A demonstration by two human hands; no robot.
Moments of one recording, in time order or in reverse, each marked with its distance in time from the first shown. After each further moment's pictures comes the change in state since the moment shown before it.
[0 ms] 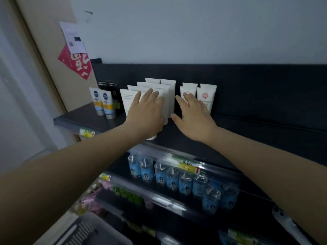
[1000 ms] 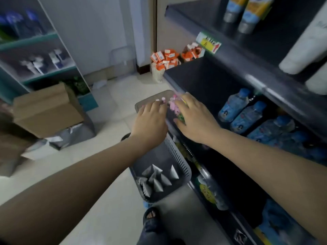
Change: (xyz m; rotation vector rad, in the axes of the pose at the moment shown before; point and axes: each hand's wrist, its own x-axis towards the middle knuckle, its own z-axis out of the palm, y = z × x) left_hand -0.300 -0.166 0.159 -0.177 -0.345 -0.630; right_hand -0.037 -0.261 0.248 0.096 -0.490 -0.613
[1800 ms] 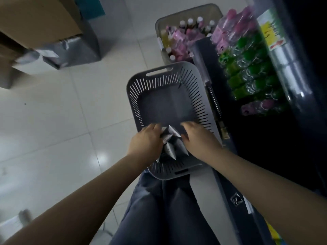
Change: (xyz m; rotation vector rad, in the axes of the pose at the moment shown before) left_hand -0.090 -0.068 0.222 -0.360 -0.546 -0.468; right_hand 0.005 -0.007 0.267 0.275 -0.640 0.081
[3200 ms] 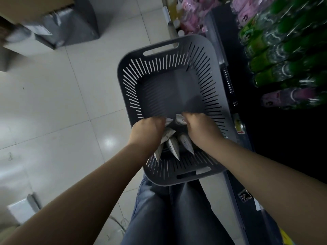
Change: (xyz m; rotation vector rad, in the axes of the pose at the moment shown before) left_hand 0.061 -0.018 0.053 0.243 -0.053 -0.026; right_hand 0.073 0.043 0.055 -0.036 0.078 -0.082
